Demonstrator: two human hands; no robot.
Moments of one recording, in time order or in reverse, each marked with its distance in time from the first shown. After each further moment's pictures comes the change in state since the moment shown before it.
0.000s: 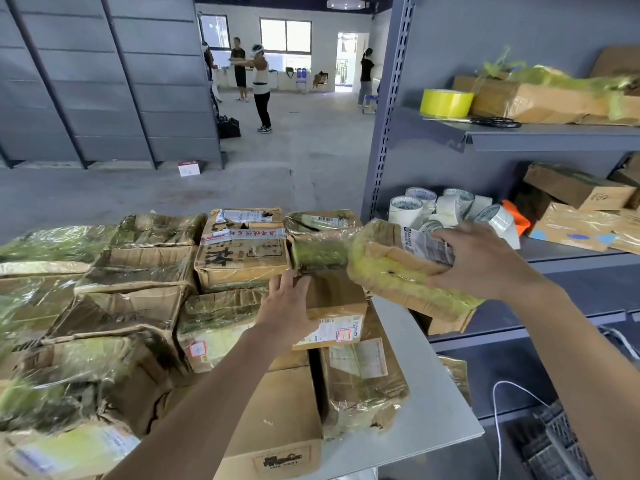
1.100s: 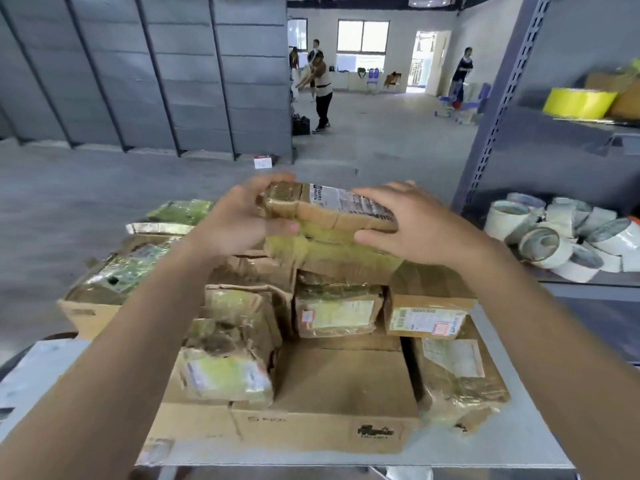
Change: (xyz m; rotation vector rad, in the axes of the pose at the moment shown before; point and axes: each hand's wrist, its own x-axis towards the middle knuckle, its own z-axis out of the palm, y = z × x) left_hand -0.115 -0.140 -0.192 -0.637 0.306 -0.036; right_hand 0.001 -0.236 -0.021 0.281 0.047 -0.601
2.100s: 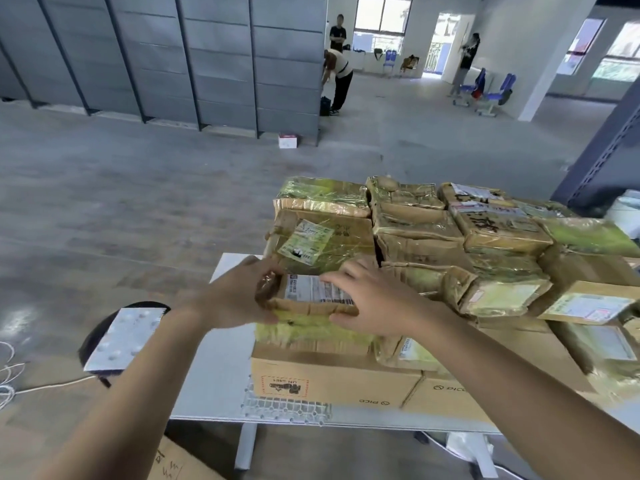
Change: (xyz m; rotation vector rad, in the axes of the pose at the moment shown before) left_hand -0.137 -0.282 -0.230 0.365 -0.305 -0.145; right_hand 0.095 -0.300 0.231 -0.119 -0.354 -0.179
